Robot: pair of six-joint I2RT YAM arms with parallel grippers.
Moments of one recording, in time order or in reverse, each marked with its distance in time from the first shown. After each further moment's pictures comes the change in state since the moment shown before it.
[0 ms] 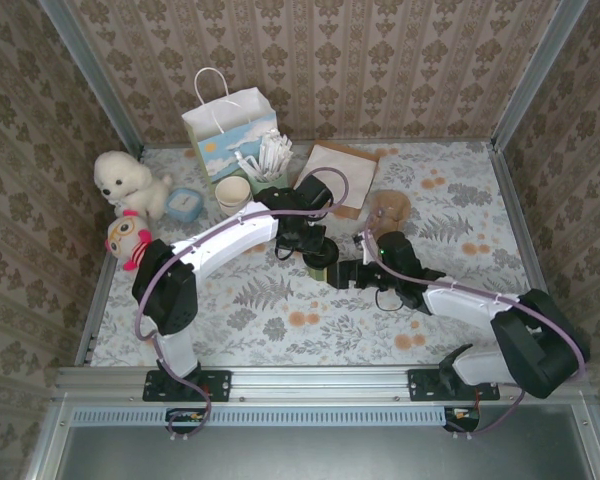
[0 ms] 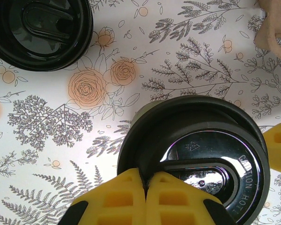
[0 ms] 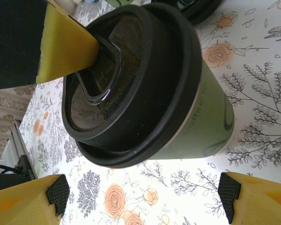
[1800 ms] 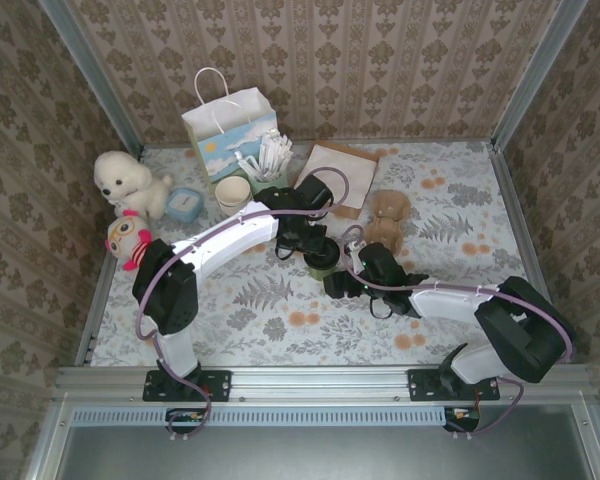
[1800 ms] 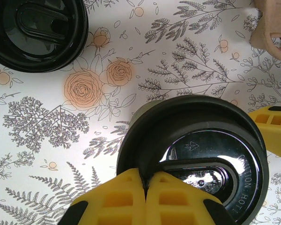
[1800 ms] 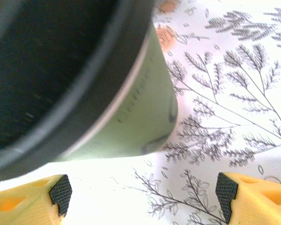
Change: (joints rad) left arm 0.000 0.002 -0.002 0.011 0.015 0.004; right arm 0.115 0.087 0.006 -0.060 0.344 -0.145
